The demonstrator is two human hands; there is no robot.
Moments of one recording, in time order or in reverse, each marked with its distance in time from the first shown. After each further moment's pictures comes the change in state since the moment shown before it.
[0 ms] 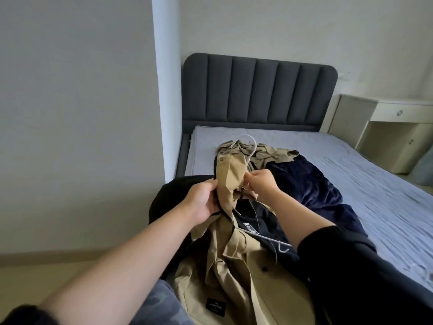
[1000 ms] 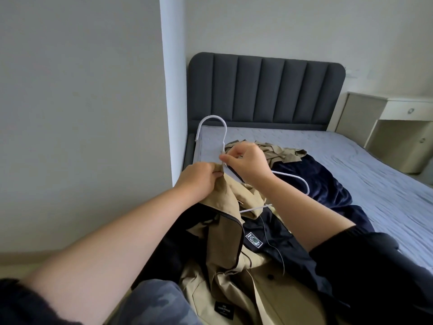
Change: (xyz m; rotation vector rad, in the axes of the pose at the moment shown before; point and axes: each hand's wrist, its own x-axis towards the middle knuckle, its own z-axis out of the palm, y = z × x) left_hand -0.010 0.053 -0.014 1.520 0.218 0.560; right_hand -0.027 -0.076 0.027 -0.238 0.022 -0.530
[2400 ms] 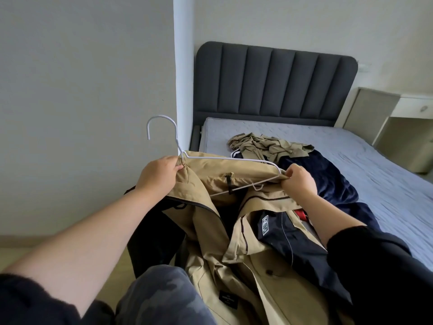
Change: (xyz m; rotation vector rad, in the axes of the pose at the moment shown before) left_hand -0.013 -0.107 -0.011 0.203 0.337 0.038; right_hand -0.022 0.132 -0.029 -0.456 0.050 0.394
